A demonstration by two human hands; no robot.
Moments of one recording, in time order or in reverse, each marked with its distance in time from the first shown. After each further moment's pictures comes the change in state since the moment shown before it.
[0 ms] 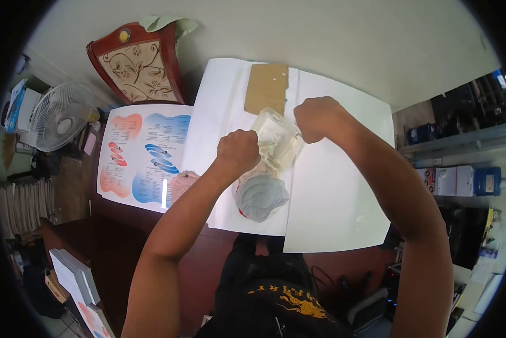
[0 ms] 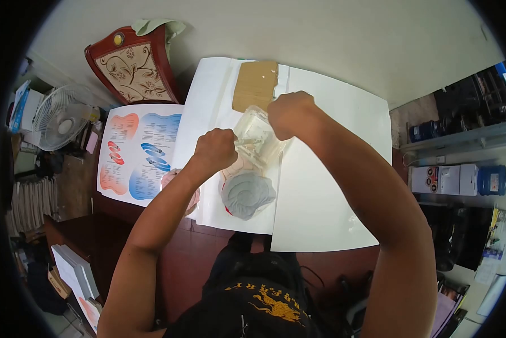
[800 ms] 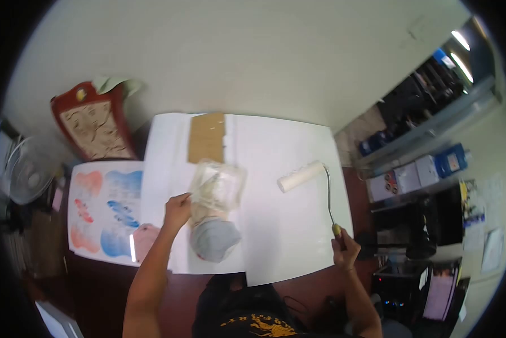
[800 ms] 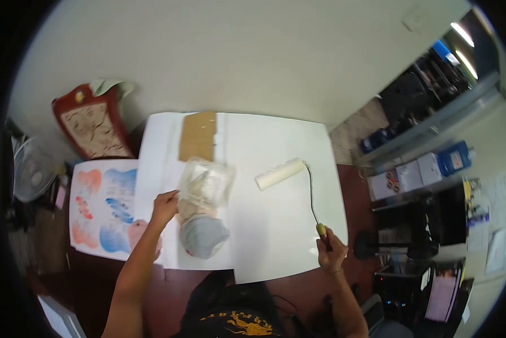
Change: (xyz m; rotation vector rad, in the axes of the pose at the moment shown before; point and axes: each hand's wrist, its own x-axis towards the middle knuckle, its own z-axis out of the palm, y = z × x) left_hand 0.007 -0.066 0.090 -0.780 0.121 -0.233; right_hand -0.222 0.020 0.338 1.105 1.185 0.463
